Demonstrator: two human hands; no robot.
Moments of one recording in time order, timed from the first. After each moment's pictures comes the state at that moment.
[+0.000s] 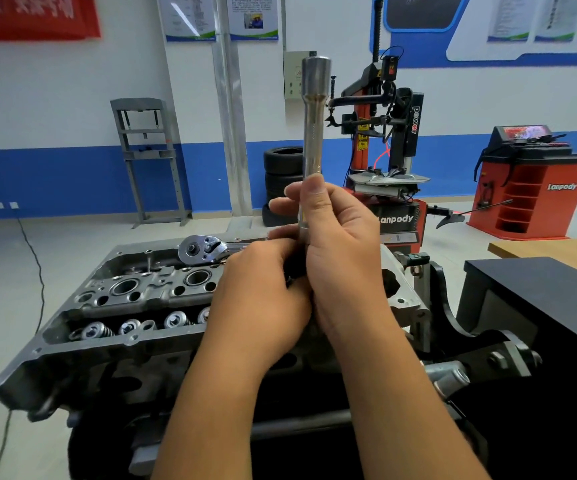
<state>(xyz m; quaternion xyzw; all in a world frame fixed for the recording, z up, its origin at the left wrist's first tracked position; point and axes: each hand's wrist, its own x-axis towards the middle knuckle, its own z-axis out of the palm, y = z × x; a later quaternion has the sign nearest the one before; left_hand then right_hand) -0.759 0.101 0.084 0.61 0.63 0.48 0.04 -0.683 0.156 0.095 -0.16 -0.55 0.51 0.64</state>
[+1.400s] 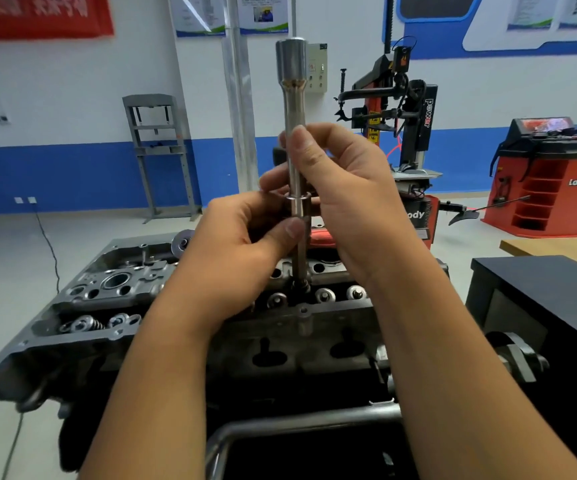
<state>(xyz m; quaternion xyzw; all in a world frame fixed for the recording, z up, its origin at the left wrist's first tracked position) -0.779 0.111 0.107 0.64 0.50 0.56 0.15 -0.650 0.179 0.134 -0.10 -0.68 0.48 0.55</state>
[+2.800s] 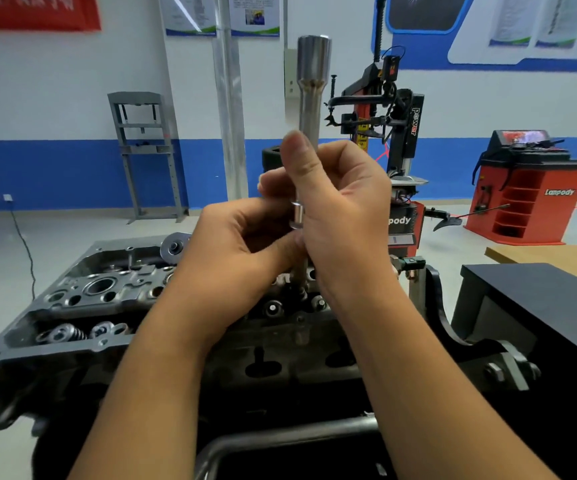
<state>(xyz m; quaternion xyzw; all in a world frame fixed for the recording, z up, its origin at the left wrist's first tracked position) -0.786 0.120 0.095 0.66 0.42 0.59 0.21 -0.671 0.173 0.121 -0.09 -0.58 0.46 0.66</state>
